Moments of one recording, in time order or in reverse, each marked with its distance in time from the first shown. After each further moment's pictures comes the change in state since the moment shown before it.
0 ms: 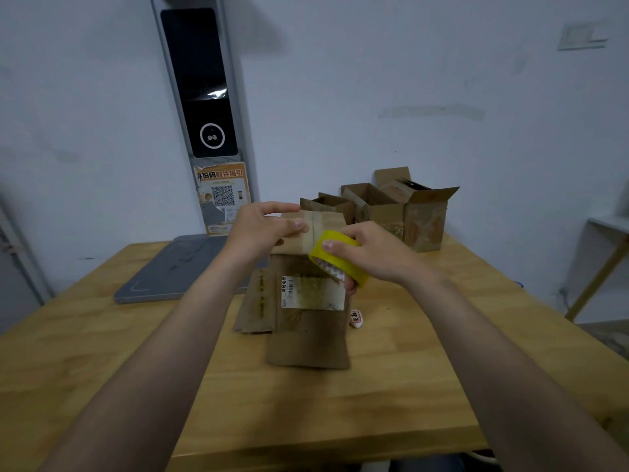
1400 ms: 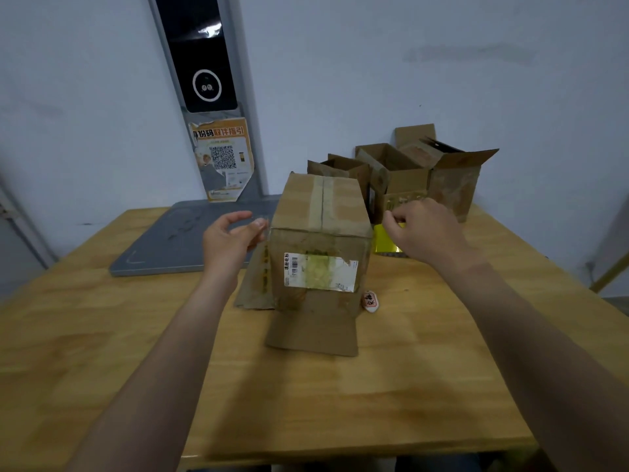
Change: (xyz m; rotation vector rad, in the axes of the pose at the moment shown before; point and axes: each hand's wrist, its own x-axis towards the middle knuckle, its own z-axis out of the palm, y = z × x) left_hand 0.042 -0.134 -0.019 -0.240 0.402 -0.168; right_hand 0.048 0.108 -0.020 -0.770 0.426 -0.035
